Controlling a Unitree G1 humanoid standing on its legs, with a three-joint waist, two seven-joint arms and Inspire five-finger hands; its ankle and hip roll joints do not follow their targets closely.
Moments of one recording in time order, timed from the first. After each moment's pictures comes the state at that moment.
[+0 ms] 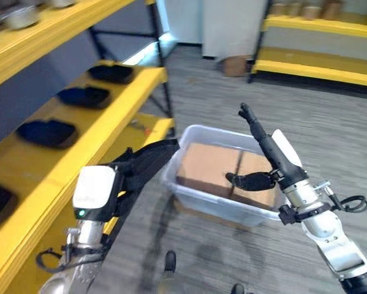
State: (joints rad) left arm 0.17 0.65 0.04 -0.22 0.79 -0.18 0.48; right arm -0.09 -0.64 0.19 -0.31 -0.06 -0.19 -0.10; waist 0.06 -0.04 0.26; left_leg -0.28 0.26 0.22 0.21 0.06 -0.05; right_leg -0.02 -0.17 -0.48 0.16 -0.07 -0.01
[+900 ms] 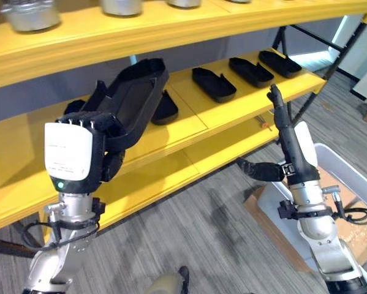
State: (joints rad) left arm 0.09 0.67 0.09 -0.28 0.81 -0.14 0.67; right arm 0.03 -0.48 0.07 -0.32 -0.26 -0.19 -0.21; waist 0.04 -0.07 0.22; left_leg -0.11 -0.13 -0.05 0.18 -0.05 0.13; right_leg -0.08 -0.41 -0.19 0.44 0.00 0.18
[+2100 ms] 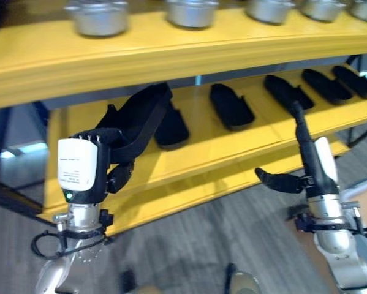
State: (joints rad) left arm 0.11 0.64 0.03 -0.28 0.71 -0.19 0.64; right arm 0.21 -0.48 -0.01 -0.31 -0.20 -0.21 -0.24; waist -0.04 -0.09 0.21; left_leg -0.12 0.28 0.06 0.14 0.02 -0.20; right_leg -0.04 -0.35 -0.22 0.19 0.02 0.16
